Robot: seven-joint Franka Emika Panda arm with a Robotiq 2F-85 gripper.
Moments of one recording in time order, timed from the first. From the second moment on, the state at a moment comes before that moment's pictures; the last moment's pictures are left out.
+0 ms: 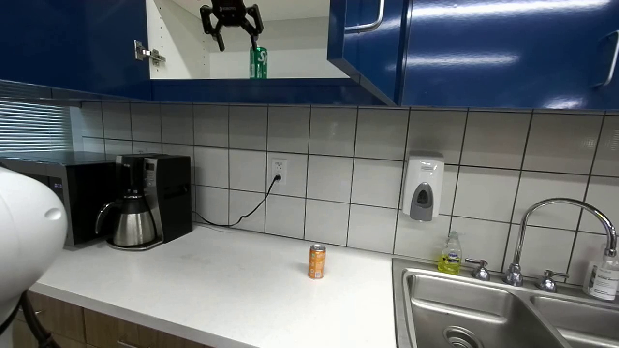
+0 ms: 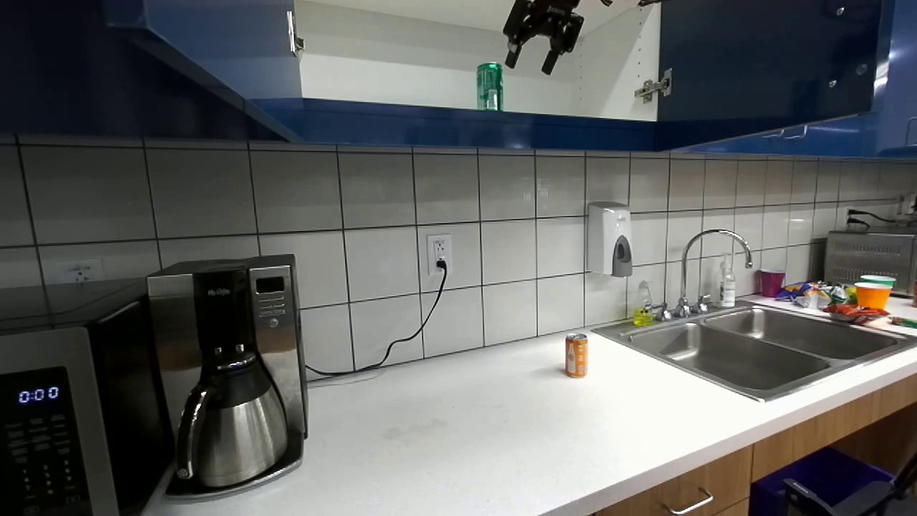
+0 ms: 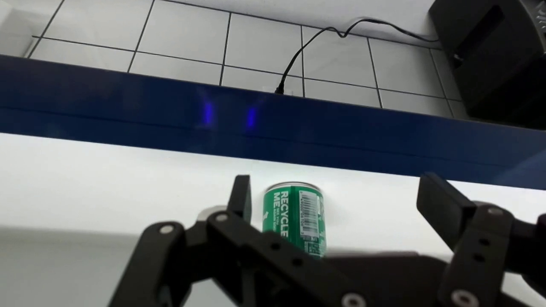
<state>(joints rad) 0.13 -0.31 -0.04 -1.74 0.02 2.12 -0.17</state>
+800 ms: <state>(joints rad) 0.11 -0.10 -0.01 -1.53 -0.01 2.14 -0.07</state>
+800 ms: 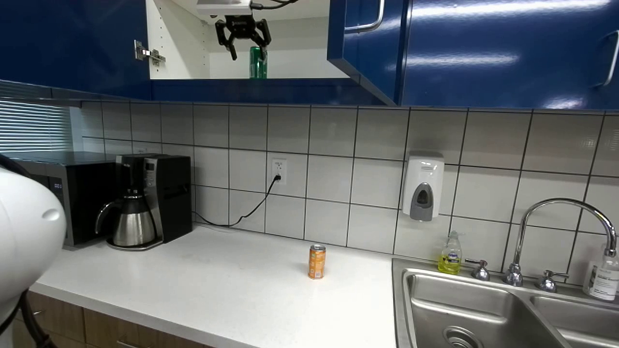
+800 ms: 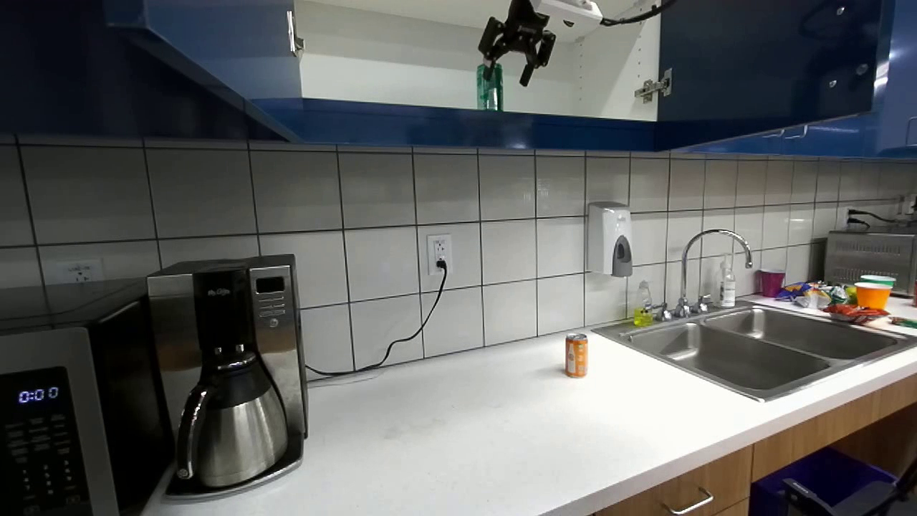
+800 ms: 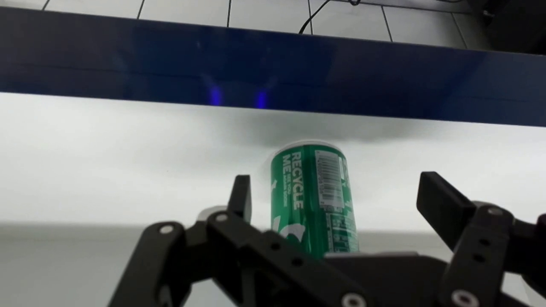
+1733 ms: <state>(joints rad) 0.11 0.02 -0.02 -1.37 -0.04 2.15 -0.02</state>
